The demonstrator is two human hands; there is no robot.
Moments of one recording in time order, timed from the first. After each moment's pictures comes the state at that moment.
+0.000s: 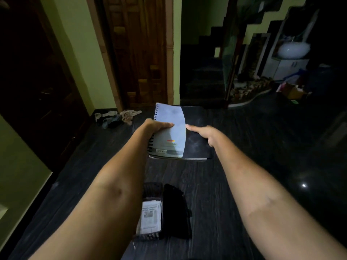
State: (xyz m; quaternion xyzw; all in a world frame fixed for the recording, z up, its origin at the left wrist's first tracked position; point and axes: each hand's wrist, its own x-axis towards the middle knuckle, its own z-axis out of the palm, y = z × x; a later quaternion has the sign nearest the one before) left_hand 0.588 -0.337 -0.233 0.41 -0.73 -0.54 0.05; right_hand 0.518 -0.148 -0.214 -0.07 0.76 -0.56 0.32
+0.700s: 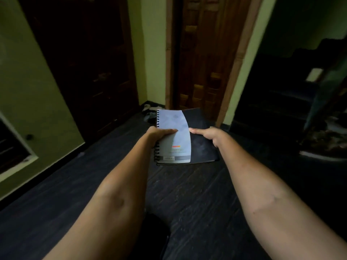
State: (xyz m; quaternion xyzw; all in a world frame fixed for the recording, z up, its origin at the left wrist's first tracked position) left_hand 0.300 -0.422 -0.278 0.55 -0.56 -0.58 0.22; right_hand 0.105 -0.333 -0.249 -0.29 0.75 -0.39 0.44
